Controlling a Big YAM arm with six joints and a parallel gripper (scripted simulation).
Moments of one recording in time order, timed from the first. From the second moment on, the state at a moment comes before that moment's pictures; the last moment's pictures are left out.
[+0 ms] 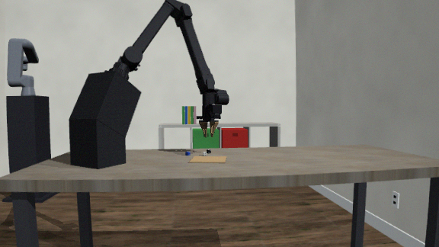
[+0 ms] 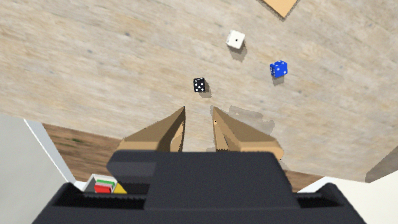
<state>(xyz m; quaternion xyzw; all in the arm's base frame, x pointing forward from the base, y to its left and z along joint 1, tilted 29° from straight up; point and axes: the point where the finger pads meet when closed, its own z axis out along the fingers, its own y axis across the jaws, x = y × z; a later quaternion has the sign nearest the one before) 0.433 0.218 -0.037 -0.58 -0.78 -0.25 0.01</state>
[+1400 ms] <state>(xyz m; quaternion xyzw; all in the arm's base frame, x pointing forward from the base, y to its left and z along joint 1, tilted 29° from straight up) 0.442 0.229 -0.071 -0.58 -0.77 -0.24 0.01</state>
